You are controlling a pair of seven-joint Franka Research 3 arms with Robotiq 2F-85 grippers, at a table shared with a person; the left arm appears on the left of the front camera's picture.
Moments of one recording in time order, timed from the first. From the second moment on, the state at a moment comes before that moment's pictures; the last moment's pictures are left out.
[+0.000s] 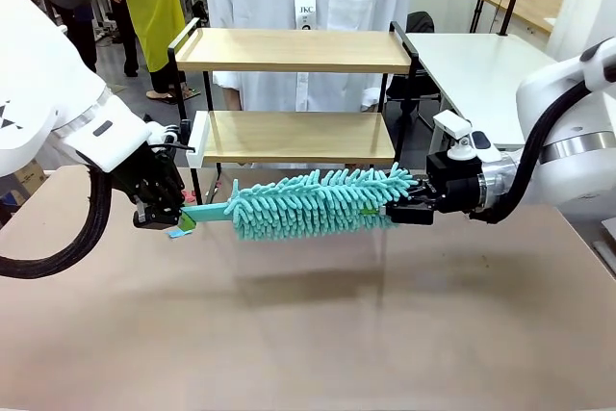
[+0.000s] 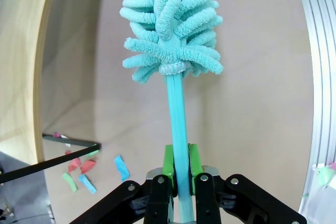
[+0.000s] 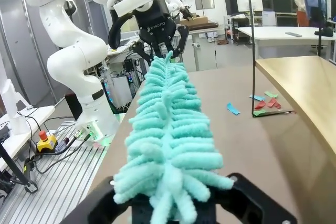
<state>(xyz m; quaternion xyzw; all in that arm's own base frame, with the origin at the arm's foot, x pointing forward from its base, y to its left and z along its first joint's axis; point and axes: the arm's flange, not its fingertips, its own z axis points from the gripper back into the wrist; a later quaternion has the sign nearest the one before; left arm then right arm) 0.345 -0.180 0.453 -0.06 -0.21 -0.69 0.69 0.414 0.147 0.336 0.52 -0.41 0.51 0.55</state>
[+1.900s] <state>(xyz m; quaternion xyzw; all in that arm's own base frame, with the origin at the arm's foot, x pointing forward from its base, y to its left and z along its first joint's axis) 0.332 0.032 0.514 -0.25 -0.39 -0.53 0.72 0.413 0.146 0.333 0.52 -0.41 0.52 0.54</state>
